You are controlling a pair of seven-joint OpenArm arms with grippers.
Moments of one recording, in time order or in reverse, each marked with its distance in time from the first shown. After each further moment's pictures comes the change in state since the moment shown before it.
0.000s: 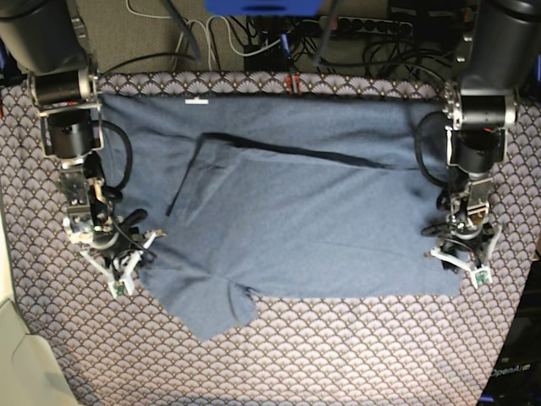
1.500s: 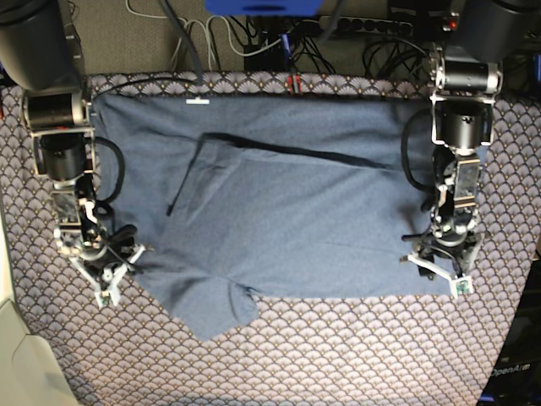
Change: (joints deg) left arm 10.2 2.7 0.1 27.5 0.2 0.8 19.4; right arm 6.5 0.6 1.4 -10.9 0.2 -0.5 2.4
